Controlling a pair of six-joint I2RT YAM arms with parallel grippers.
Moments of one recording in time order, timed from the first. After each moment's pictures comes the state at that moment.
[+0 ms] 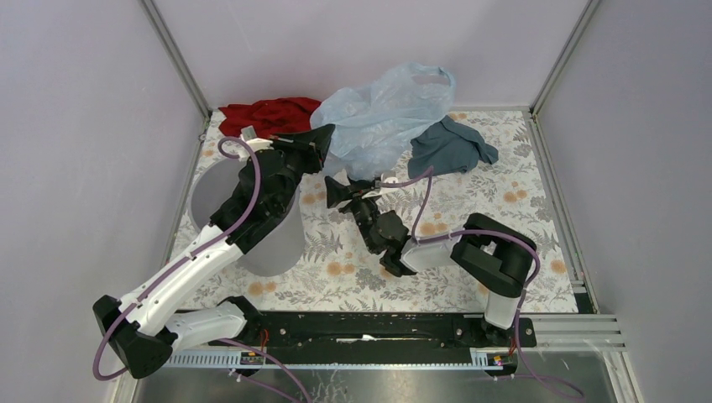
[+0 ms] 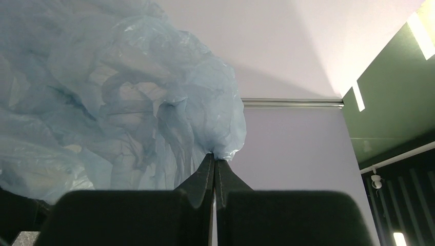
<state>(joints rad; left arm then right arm) -0.71 1.05 1.09 -0.03 -0.43 -1.59 1.06 1.81 0.79 1.31 0.61 0.30</state>
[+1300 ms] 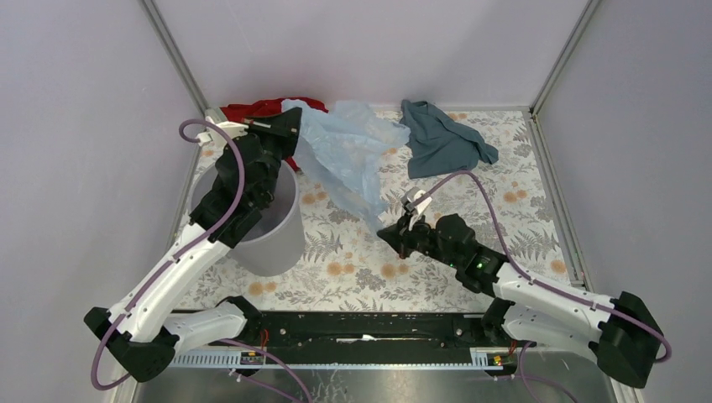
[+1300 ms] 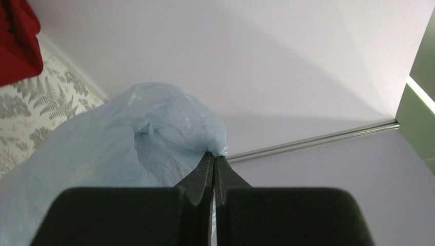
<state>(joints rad) -0.65 1.04 1.22 -0.13 -0.60 -1.25 0.94 0.95 0.48 0.31 -0.03 0.21</state>
